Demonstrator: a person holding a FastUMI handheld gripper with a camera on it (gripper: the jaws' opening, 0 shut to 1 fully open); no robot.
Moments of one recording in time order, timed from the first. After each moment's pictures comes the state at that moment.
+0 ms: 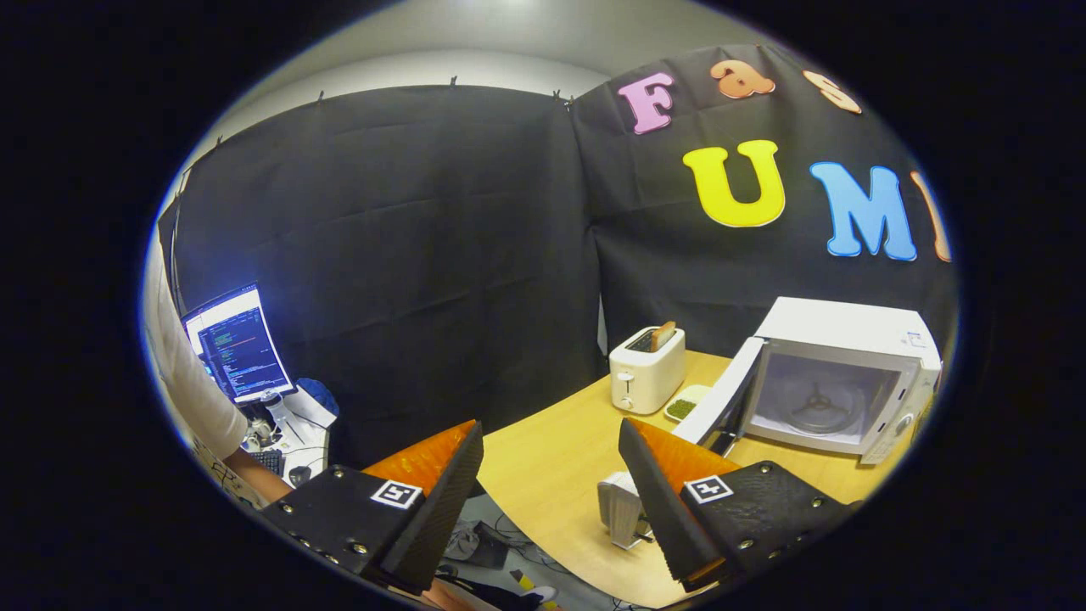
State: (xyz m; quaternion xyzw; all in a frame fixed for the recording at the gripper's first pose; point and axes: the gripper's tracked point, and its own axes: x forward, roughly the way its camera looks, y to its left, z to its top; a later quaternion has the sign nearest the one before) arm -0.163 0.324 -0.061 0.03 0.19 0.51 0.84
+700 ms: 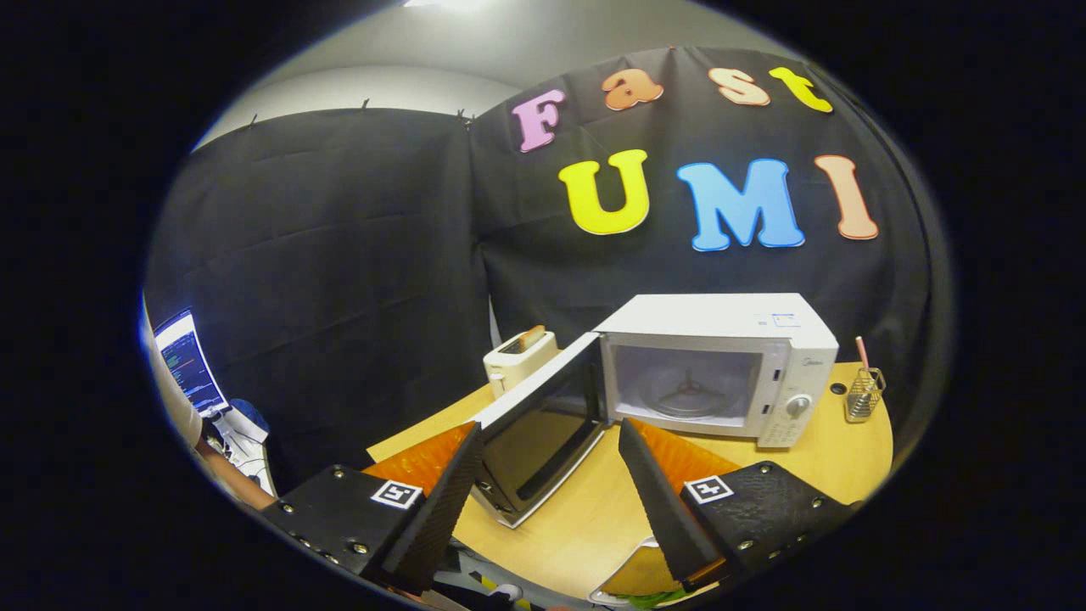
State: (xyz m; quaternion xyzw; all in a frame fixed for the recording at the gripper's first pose) arm -0.088 0.165 -0.086 0.05 0.21 0.35 0.91
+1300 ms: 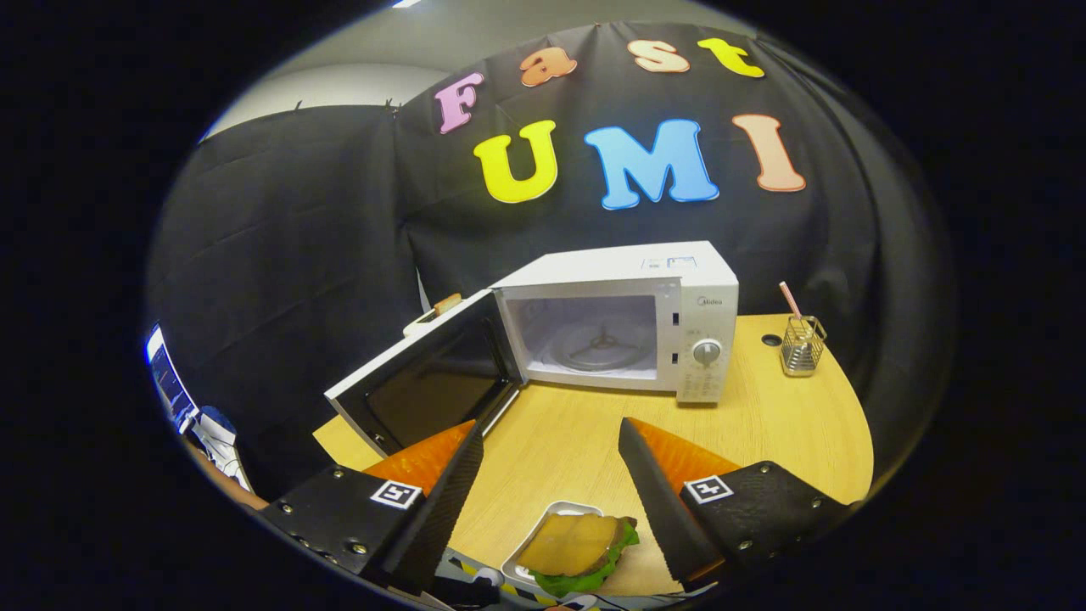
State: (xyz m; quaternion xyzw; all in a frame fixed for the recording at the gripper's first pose) arm -0.071 0.069 -0.165 0.06 0.28 0.27 0.92
